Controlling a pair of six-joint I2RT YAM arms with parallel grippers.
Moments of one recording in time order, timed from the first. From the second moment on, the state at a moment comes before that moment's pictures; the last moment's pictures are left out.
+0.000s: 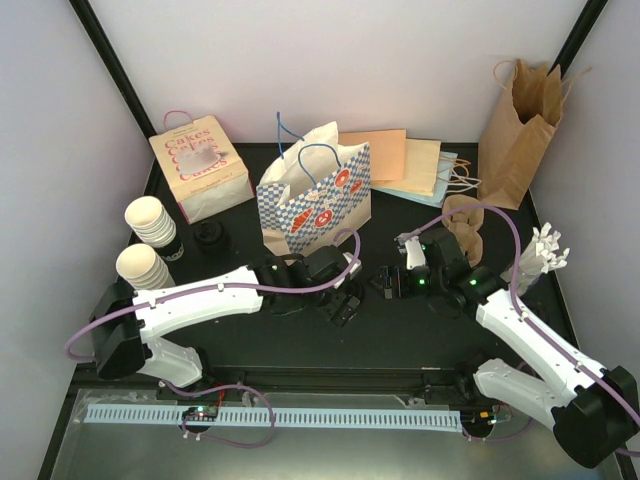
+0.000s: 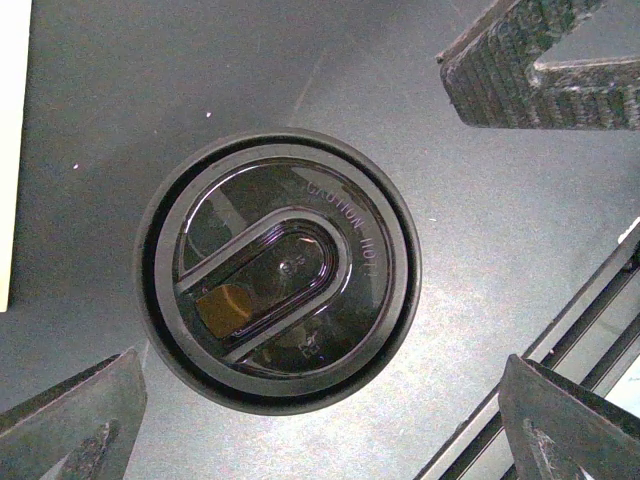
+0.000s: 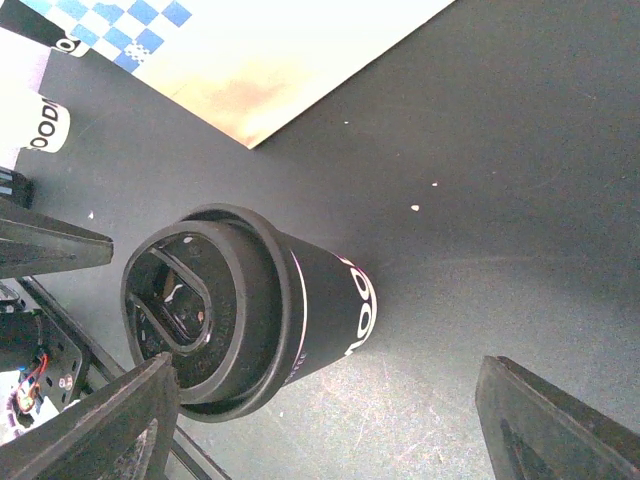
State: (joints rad) left arm -1.11 1.41 1.10 -0.69 -0.04 -0.40; right arm 0.54 0.97 0.69 -0.56 -0.38 0.43
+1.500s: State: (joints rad) left arm -1.07 1.56 1.21 -0.76 -0.07 -0.40; right arm 0.49 1.05 0.65 -0.48 -0.44 0.49
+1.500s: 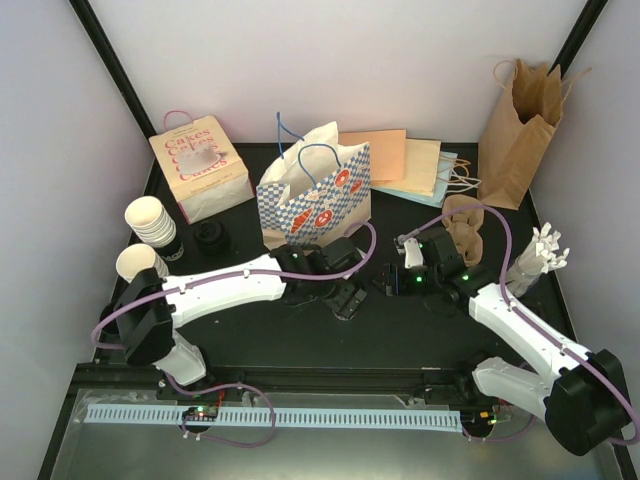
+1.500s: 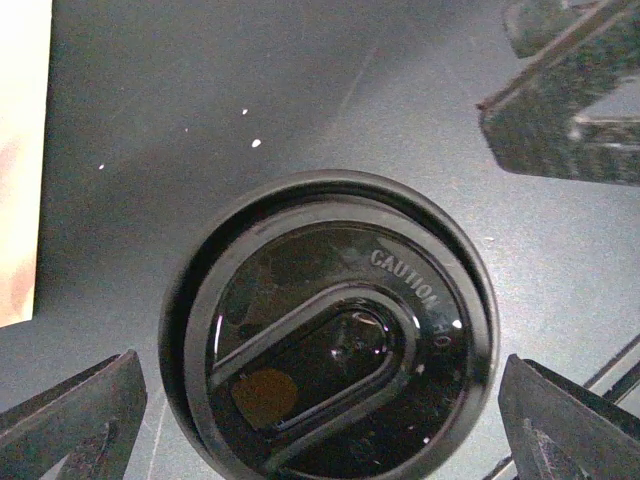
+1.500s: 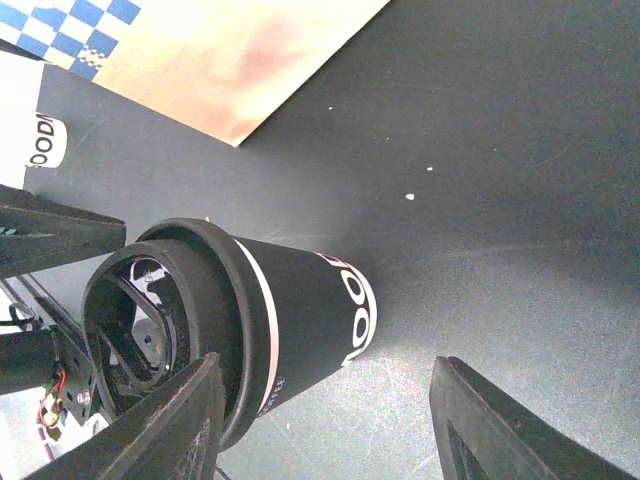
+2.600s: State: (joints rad) left arm -1.05 1.61 1.26 -0.76 -0.05 -0.39; right arm 0.49 1.17 0.63 -0.40 -0.58 0.48
